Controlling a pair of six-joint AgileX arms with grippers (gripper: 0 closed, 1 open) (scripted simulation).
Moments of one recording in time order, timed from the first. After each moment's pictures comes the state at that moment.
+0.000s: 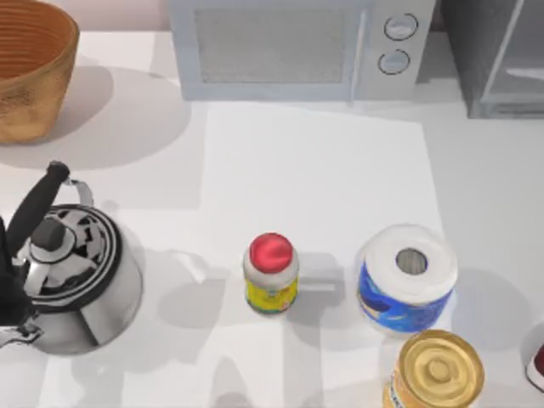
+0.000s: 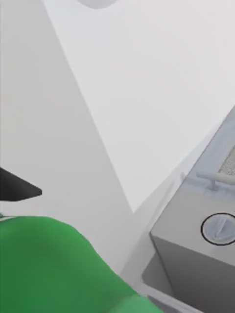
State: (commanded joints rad) left arm 0.00 0.00 0.00 0.00 0.00 0.00; right arm -0.51 1.74 0.67 0.32 -1.19 -0.91
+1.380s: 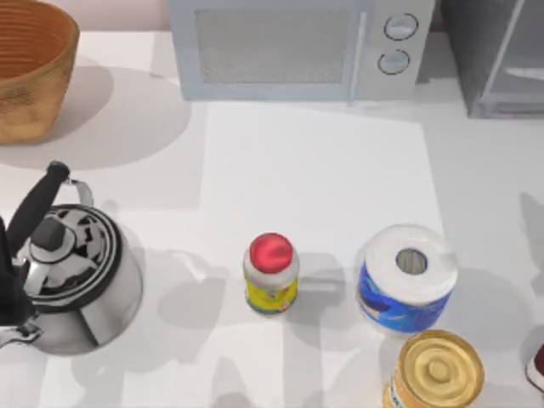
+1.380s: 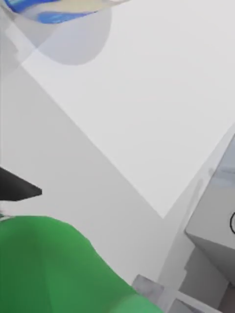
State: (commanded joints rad) left arm 0.00 0.00 0.00 0.00 0.00 0.00; right arm -0.39 1.16 0.52 -0.06 -0.86 -0.69
